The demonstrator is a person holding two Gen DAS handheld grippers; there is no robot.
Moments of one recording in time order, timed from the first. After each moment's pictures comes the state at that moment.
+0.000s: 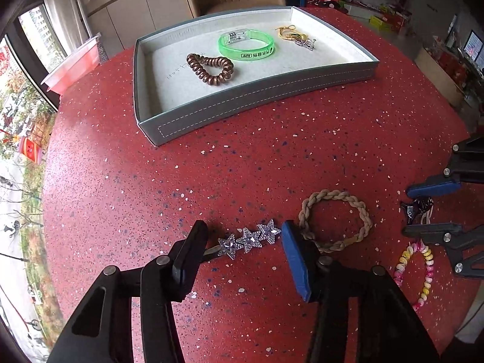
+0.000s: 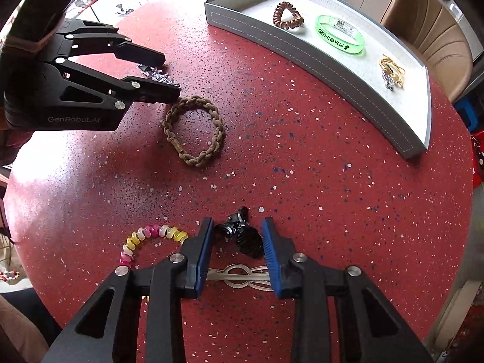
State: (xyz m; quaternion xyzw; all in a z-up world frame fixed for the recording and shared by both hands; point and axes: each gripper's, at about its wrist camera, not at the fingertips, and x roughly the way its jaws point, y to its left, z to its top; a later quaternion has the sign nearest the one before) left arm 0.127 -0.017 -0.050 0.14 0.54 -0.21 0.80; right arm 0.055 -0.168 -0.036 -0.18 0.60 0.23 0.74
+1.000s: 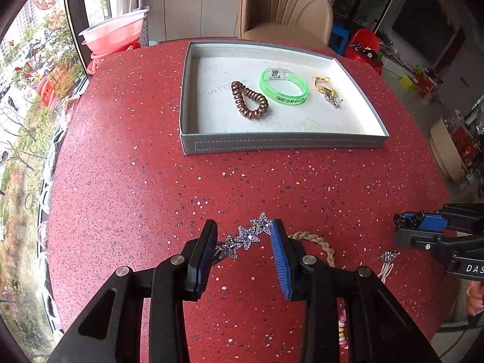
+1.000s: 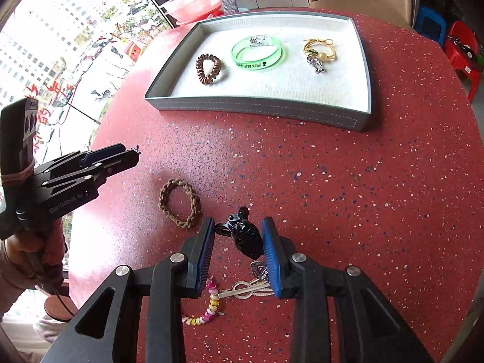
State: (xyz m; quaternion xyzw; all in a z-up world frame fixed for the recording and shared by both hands) left arm 0.134 -0.001 -0.009 0.00 0.53 -0.15 0.83; right arm 0.093 -0.253 0.012 0.06 0.60 0.17 0.78
